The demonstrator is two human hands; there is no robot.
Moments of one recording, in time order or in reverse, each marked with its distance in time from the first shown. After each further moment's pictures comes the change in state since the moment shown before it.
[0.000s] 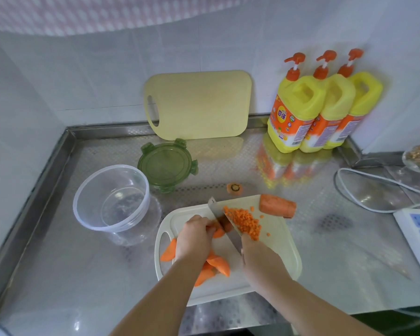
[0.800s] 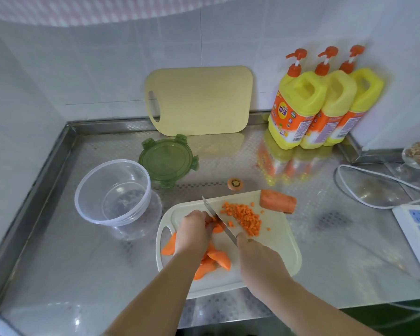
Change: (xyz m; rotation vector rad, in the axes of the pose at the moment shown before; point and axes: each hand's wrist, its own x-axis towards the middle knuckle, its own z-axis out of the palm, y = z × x) left_hand -0.003 0.003 -0.006 -0.033 0.019 -0.074; right_hand -0.021 -0.010 -0.004 -0.115 0.023 -0.079
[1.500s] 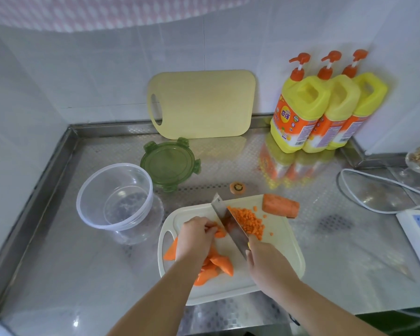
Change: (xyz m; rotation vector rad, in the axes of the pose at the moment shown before) left_hand 0.000 -0.006 0.002 -0.136 0.013 -0.016; right_hand 0.010 0.015 0.002 0.164 0.021 0.049
